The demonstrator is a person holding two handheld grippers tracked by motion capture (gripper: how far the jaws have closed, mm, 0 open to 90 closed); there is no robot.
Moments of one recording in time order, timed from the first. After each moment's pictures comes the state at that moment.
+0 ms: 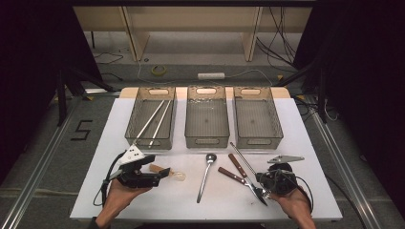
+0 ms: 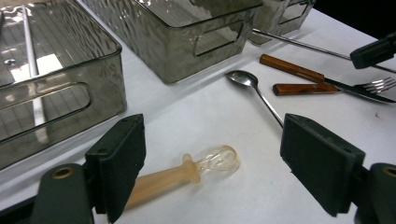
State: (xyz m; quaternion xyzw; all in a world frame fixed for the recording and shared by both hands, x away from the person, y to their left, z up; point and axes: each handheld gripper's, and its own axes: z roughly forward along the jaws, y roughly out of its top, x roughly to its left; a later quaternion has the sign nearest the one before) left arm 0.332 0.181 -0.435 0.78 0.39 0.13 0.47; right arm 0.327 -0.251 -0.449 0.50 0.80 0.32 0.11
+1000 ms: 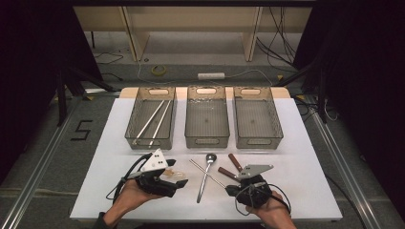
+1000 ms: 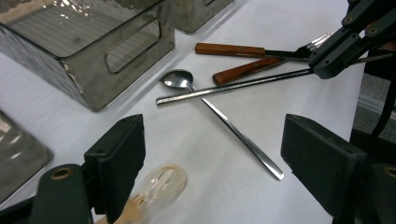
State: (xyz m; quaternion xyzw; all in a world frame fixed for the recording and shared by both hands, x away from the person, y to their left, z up) left arm 0.325 0.131 -0.425 0.85 0.26 0.12 0.45; right arm 0.297 -0.175 -0.436 0.34 0.87 0.35 0.06
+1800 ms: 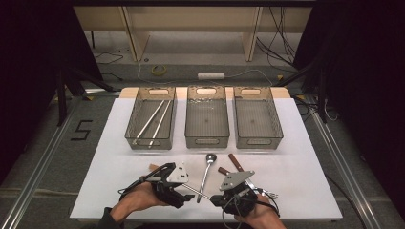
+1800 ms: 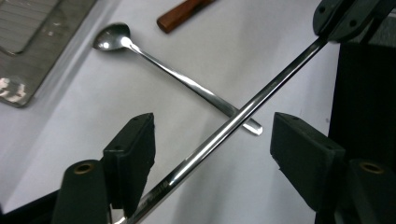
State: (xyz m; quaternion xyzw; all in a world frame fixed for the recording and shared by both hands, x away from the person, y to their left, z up) left arm 0.321 0.095 -0.440 0.93 0.15 0.09 0.33; right arm 0.283 -0.140 -0.433 0.25 0.90 0.35 0.02
